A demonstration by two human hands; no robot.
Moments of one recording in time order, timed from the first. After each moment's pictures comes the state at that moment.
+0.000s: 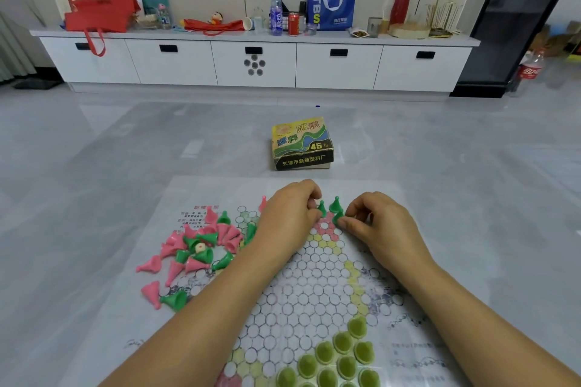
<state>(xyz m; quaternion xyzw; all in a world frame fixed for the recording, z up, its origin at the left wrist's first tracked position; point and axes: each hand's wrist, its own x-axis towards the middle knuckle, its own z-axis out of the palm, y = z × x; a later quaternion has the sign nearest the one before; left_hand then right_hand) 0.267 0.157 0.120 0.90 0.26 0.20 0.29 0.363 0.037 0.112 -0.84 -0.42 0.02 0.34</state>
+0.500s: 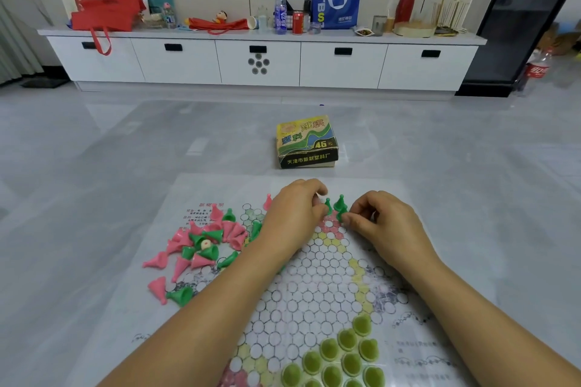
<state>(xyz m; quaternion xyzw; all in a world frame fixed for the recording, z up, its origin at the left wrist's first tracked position) 0.268 0.157 0.121 0.90 0.26 0.20 0.30 0.364 0.036 0.112 -0.84 -0.42 0.04 0.35</state>
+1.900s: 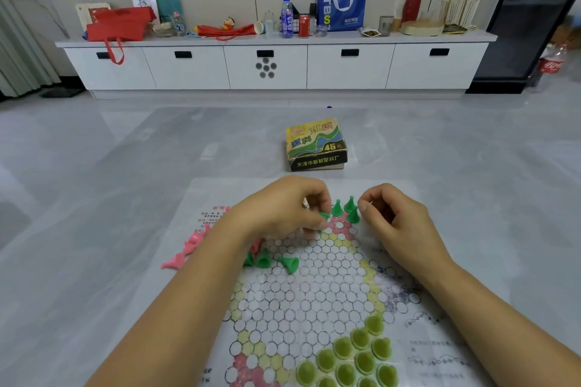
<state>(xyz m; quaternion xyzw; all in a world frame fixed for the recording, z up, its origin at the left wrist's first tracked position) 0.234 0.174 0.172 0.90 0.17 -0.02 0.40 0.352 0.030 0.123 -0.77 -0.44 0.05 0.46</state>
